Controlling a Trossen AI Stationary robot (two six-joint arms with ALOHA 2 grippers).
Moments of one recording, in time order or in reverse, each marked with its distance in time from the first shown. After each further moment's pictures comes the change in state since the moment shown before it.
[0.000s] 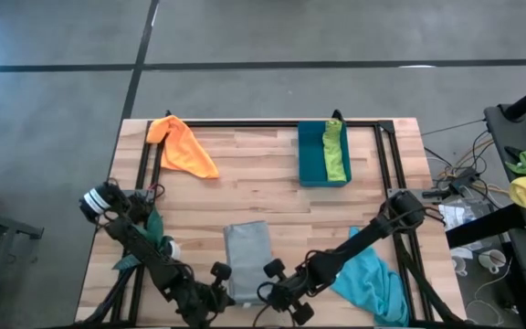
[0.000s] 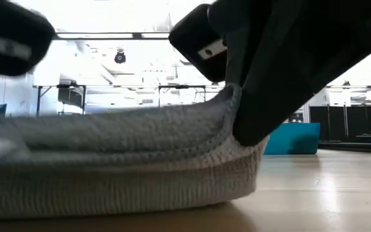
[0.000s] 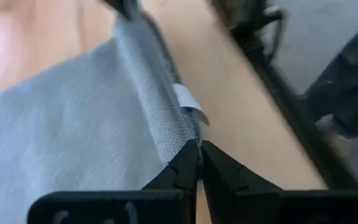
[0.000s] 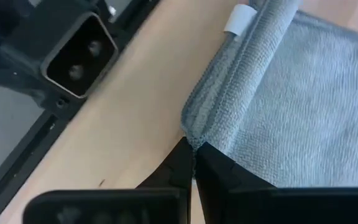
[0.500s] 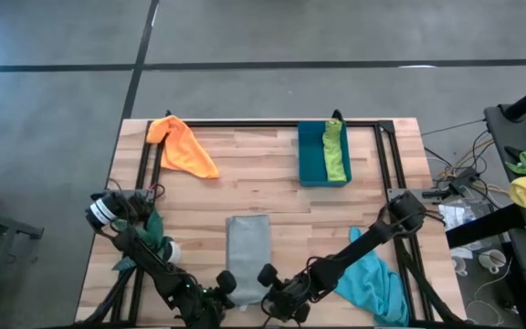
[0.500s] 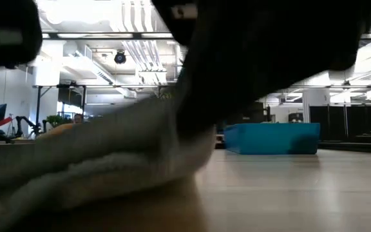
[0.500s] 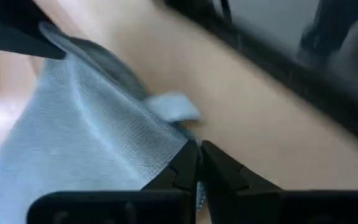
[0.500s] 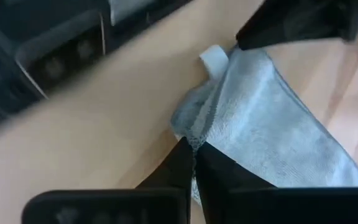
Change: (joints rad) left arm -0.026 0.078 0.066 -0.025 -0.011 0.423; right arm 0.037 0.017 0.007 0.115 0.160 -0.324
